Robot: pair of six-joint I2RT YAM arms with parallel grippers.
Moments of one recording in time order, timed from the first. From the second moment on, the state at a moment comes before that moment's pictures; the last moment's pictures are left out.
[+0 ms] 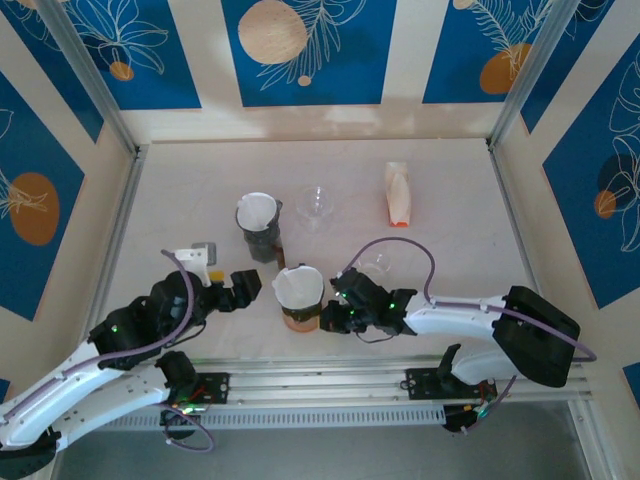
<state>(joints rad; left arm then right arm) -0.93 0.53 0.75 -0.72 -0.32 -0.78 1.01 1.33 0.53 -0.08 -0.25 1.02</state>
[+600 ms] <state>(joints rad) -0.93 0.47 0.76 -0.77 -0.35 -0.78 1.01 1.49 0.62 0.01 -0.24 1.06</state>
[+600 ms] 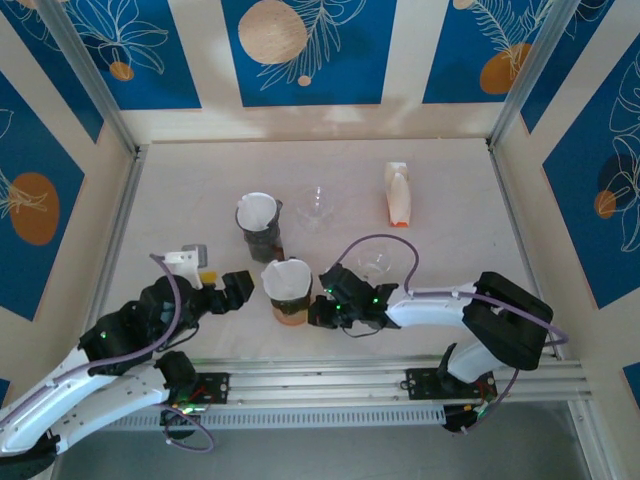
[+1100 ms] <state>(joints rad) -0.93 0.40 0.81 -0.83 -0.40 -0.75 1.01 1.70 0.80 0.07 -0.23 1.09</state>
